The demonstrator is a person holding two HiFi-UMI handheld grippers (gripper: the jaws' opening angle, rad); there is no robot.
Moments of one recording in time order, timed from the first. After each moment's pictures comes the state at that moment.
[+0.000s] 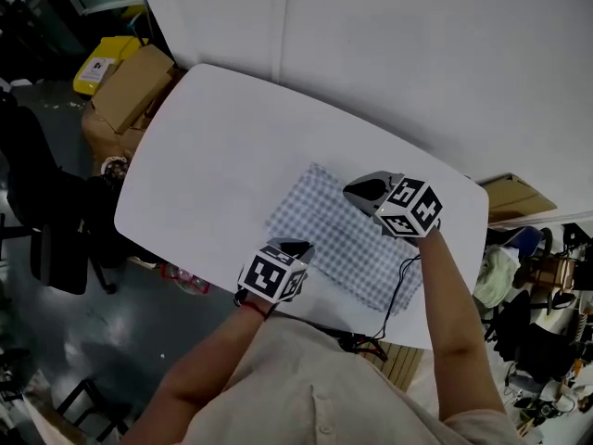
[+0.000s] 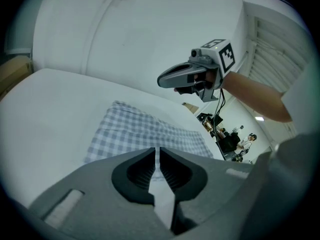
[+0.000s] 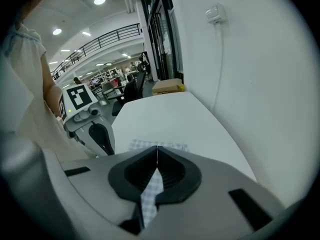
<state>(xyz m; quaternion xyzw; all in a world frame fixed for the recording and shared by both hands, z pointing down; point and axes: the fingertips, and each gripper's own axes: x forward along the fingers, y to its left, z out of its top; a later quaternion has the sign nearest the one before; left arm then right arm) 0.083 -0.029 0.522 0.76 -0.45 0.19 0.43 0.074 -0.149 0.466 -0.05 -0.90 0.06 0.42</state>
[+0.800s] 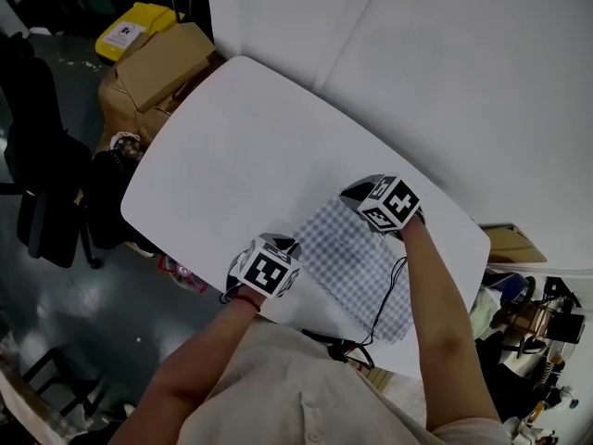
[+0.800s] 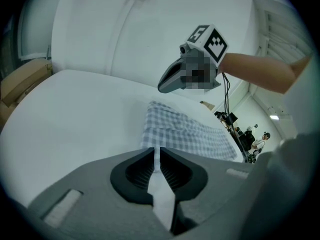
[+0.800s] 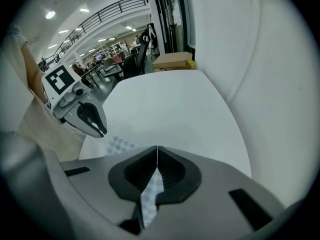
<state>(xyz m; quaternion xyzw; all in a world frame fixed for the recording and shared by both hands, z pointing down) -0.016 -0.033 0.559 0.71 -0.51 0.22 0.43 -0.015 -0.170 0.536 -0.10 -0.83 0.02 0.54</state>
